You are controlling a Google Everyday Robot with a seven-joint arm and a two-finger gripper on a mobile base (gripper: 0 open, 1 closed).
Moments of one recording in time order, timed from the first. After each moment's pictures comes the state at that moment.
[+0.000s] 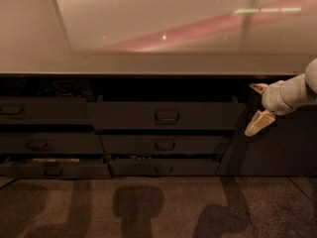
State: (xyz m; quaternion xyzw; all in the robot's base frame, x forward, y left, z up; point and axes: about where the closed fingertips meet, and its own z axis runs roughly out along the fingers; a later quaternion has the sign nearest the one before) arm 0.639 -0.332 0.712 -0.60 0.74 0.01 0.31
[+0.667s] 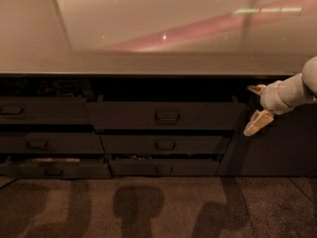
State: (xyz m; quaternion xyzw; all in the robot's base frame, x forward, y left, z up) arm 0.644 -0.334 0.701 -0.59 0.75 0.03 0.30
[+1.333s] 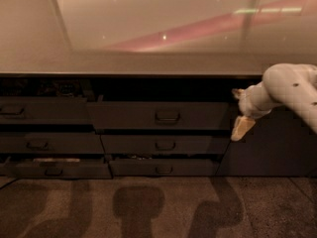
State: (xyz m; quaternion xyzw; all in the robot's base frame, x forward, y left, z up) arm 0.651 -0.290 0.679 -0.64 0.73 -0.07 0.24
